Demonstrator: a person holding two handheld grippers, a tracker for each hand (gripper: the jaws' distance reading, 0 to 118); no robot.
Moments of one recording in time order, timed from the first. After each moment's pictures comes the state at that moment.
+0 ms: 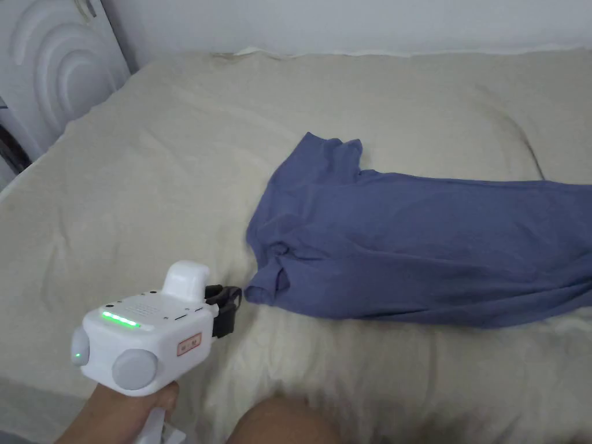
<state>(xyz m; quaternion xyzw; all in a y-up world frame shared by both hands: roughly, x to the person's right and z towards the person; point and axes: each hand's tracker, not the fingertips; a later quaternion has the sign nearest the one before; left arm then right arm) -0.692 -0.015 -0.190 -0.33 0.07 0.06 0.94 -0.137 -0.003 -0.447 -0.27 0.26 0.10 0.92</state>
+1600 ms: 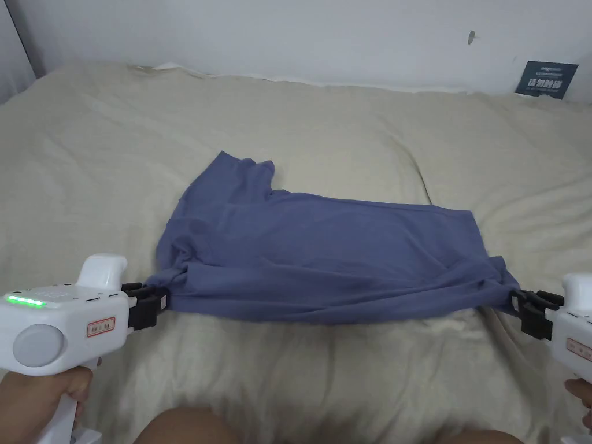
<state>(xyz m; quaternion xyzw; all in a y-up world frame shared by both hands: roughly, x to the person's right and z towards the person) -0.682 0.004 -0.214 -0.34 0.04 0.11 0.93 -0.110 0.006 -0.431 -0.27 0.25 0.07 0.93</state>
